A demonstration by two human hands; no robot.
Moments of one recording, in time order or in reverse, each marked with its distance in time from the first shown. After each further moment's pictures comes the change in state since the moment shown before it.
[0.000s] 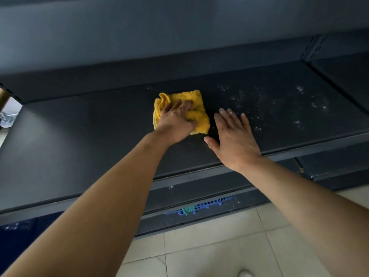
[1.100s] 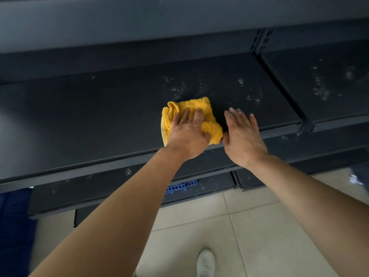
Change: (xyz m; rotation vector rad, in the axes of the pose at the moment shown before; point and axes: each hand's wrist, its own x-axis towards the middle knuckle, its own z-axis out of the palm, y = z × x) left_hand -0.017 0.173 0.096 0.131 -0.102 0.035; right_hand -0.056 0.174 -0.010 0.097 -0.033 0.075
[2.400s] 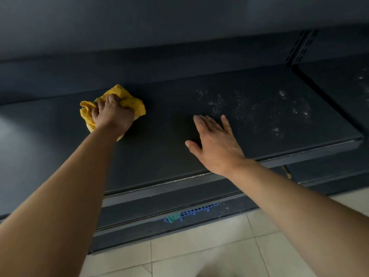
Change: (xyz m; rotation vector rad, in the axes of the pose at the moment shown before) left_hand 0.021 -0.227 -0.093 -0.126 0.286 -0.577; right_hand 0.060 -0.142 0.025 -0.008 0.012 -0.200
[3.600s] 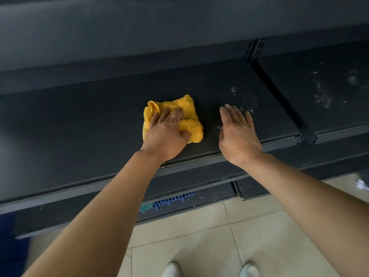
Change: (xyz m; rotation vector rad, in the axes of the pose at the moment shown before) left_hand -0.124 0.162 0.088 0.060 -0.212 0.528; right_hand -0.050 0.155 -0.027 0.066 0.040 0.219
